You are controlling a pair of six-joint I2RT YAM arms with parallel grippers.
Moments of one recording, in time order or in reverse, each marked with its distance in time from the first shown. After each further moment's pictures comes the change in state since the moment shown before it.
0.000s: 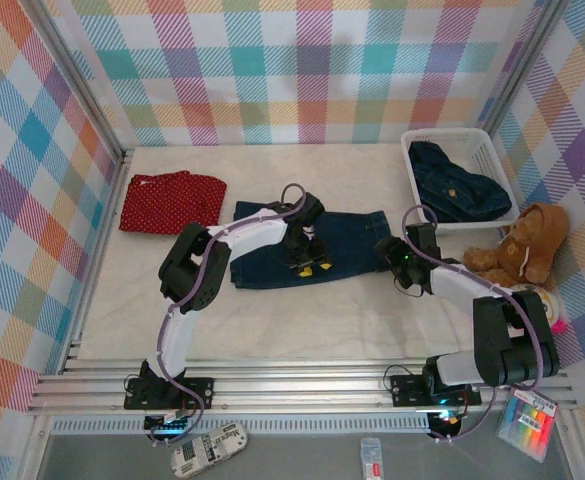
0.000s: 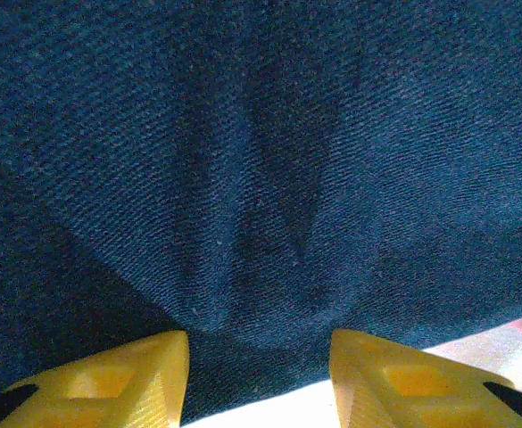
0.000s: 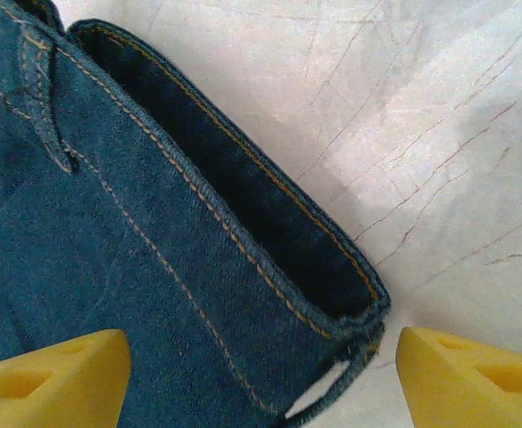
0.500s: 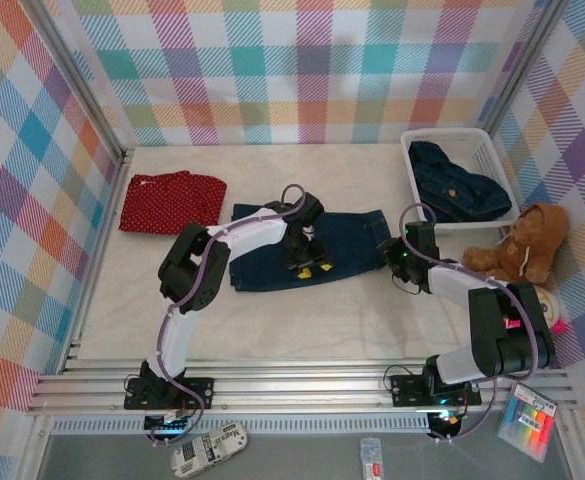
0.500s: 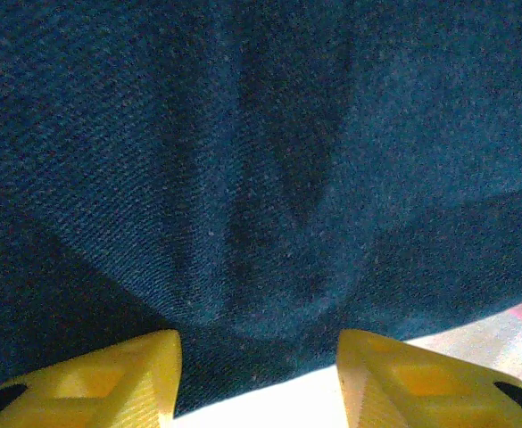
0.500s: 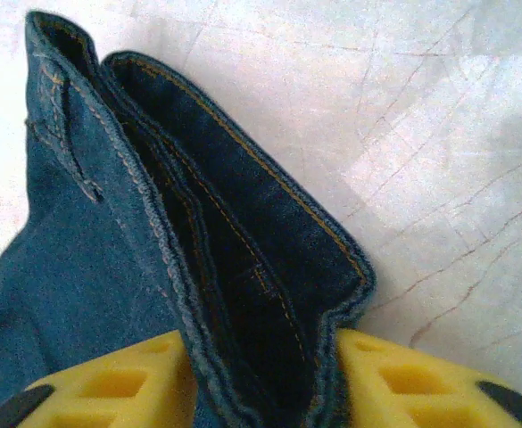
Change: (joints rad) left arm 0.006 -0.013 0.004 -0.041 0.017 0.019; right arm -0.002 0.042 -0.018 0.145 -0.011 -0.011
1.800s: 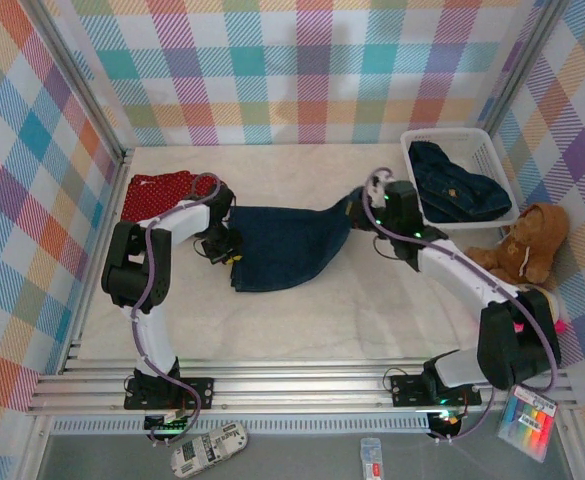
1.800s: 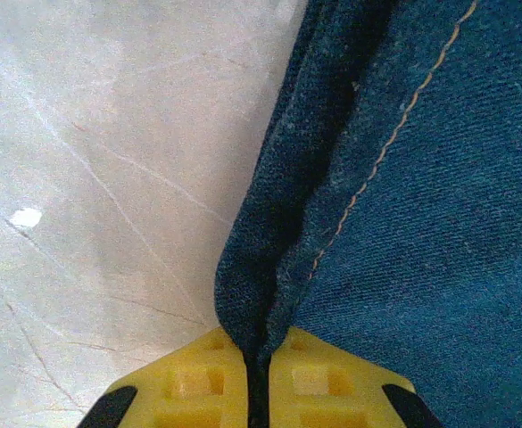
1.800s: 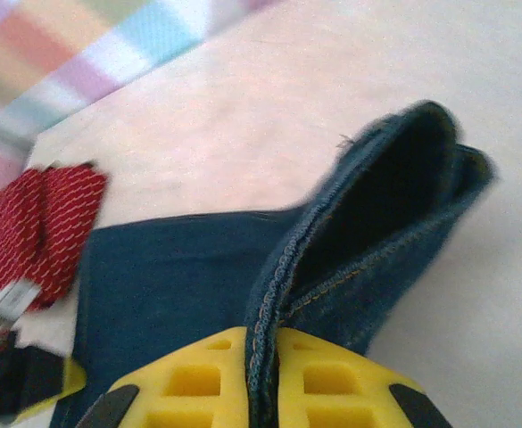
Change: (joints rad) left arm 0.447 -0.201 -0.323 -0.003 -0.206 0.196; right arm 0.245 -0.024 0.390 -0.086 -0.060 -0.554
